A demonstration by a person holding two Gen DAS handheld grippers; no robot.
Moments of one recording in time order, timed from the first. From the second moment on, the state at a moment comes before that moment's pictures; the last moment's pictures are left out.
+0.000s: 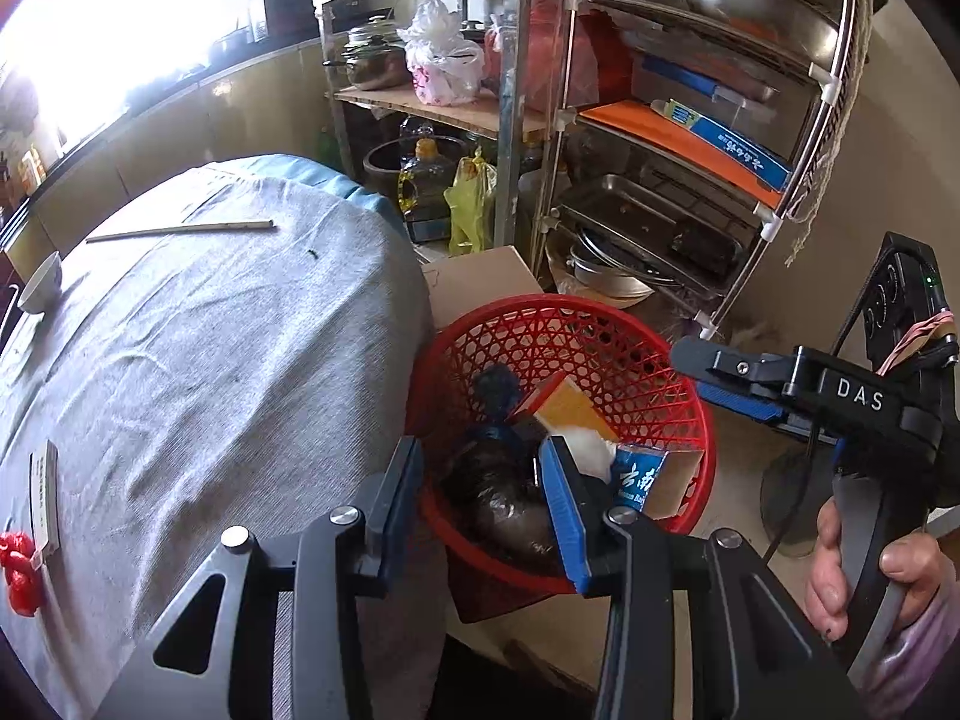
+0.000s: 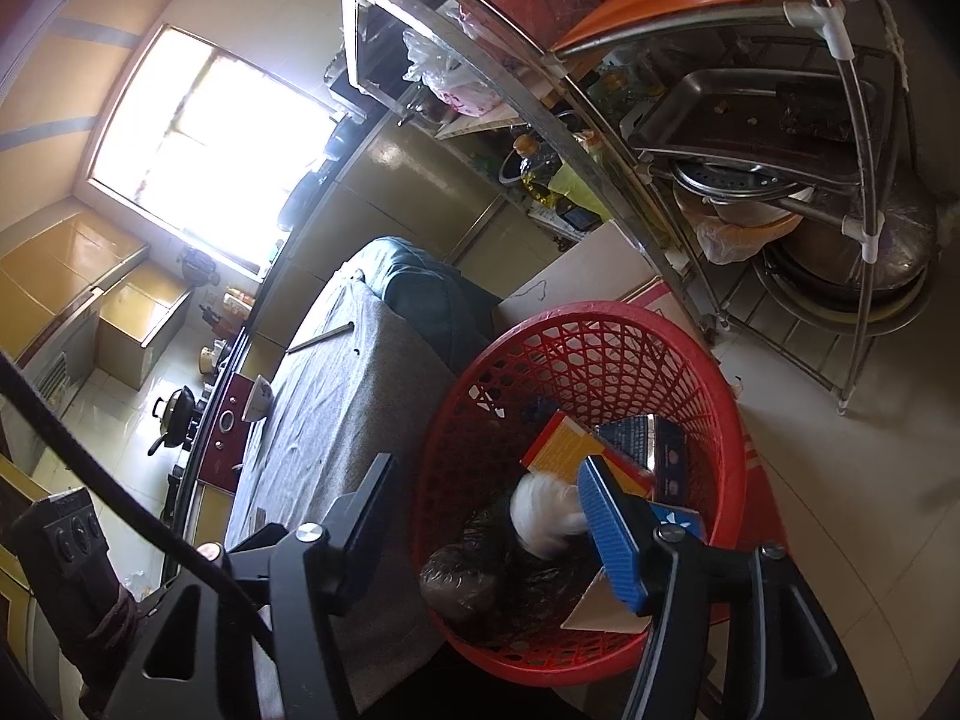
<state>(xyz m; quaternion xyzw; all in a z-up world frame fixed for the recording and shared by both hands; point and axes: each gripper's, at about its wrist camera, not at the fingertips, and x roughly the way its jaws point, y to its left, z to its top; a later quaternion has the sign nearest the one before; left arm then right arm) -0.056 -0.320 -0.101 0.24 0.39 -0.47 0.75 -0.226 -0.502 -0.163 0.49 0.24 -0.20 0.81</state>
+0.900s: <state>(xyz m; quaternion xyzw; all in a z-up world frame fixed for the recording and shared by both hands) 0.018 -0.095 -0.066 0.17 0.33 -0.22 0.90 -0.104 -0.347 -0.108 0.27 0.33 -0.06 0.90</state>
